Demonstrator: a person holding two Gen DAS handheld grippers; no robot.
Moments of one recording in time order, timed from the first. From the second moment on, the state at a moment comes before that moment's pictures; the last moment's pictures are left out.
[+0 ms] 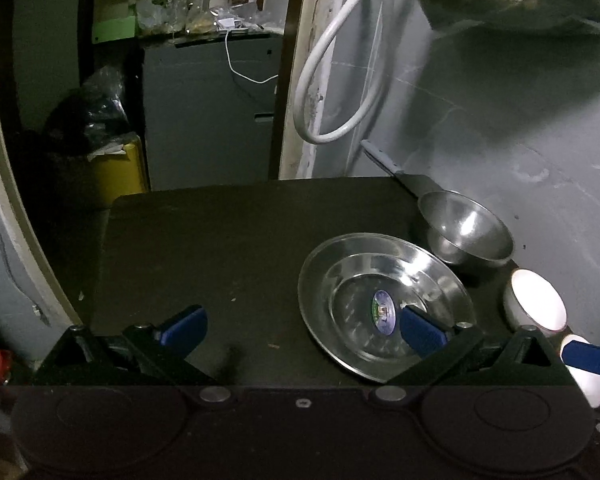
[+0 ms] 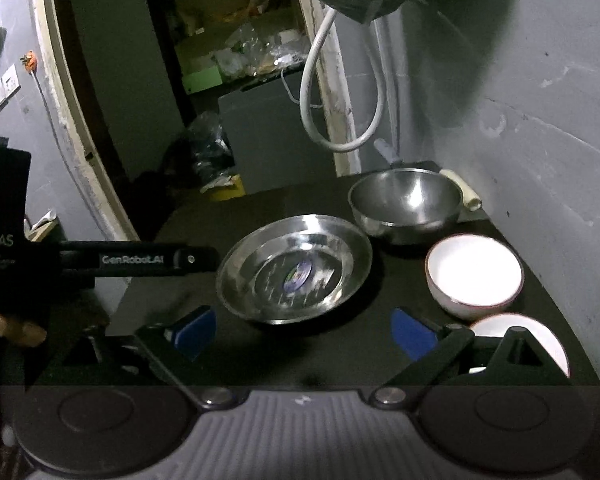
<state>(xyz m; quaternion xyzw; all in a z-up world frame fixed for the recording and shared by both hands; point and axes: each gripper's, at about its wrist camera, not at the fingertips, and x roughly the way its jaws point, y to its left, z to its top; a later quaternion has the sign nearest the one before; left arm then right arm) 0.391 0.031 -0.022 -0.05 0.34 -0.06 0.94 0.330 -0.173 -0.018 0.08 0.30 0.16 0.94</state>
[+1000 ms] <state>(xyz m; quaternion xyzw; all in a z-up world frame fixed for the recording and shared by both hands) 0.407 0.039 -0.058 -0.09 0.38 -0.11 0.91 0.376 -0.166 -0.060 0.12 0.35 0.14 0.92</state>
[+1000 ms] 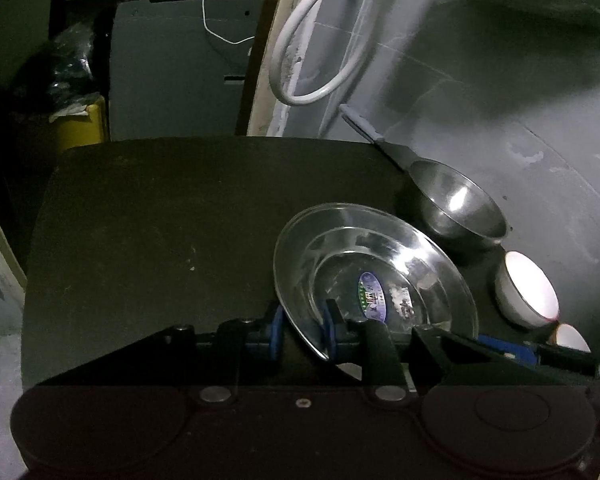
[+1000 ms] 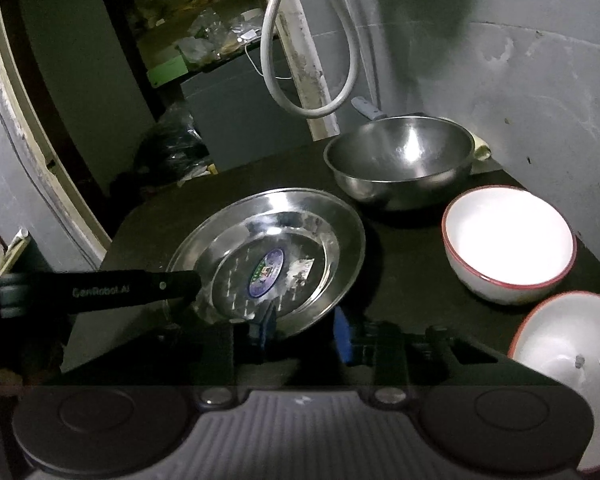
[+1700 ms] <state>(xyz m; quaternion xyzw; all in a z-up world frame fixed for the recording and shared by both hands) 0.330 0.038 -0.013 -0.08 0.33 -0.14 0.93 0.323 -0.182 -0.024 0.11 0.31 0.17 0.93</state>
